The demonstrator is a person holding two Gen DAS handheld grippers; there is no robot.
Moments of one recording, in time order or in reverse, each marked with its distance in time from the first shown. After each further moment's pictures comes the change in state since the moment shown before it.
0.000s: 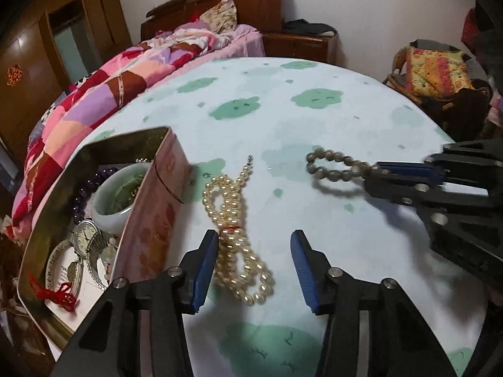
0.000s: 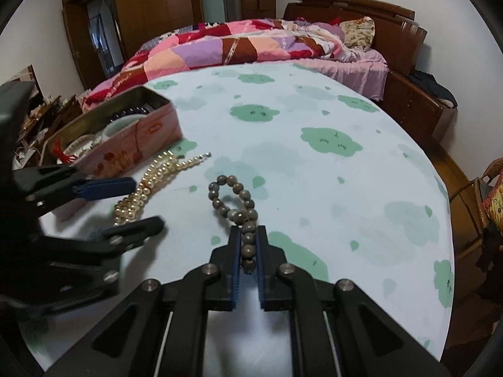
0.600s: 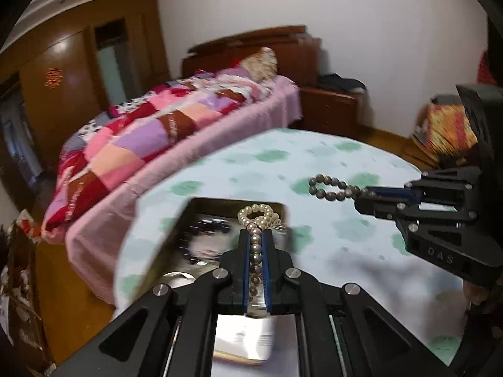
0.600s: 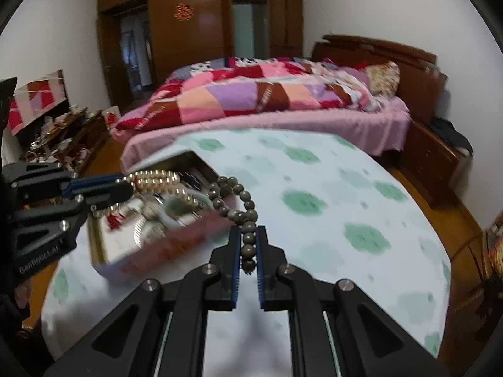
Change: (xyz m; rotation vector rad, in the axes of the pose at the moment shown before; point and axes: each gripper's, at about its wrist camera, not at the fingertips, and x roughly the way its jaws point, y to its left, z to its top) left arm -0.116 0.091 0.013 -0.093 -0.238 0.132; right arm -0.024 0.061 0.073 -0.112 -0.168 0.076
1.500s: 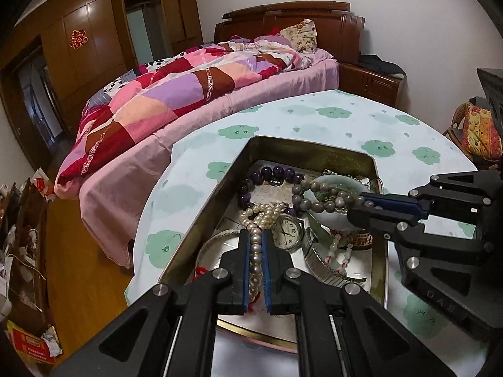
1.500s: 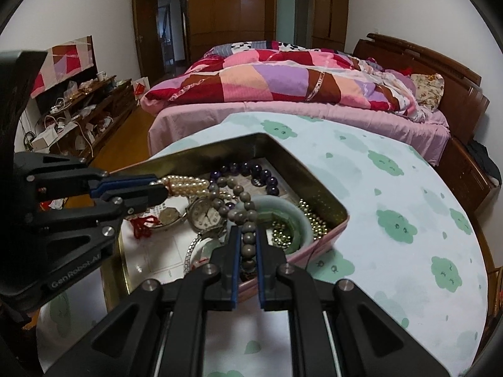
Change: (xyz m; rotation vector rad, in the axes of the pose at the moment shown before) left arm 0.060 0.057 -0.045 -0.101 0.152 0.082; right arm 0.074 0.074 0.000 -0.132 0.082 0.091
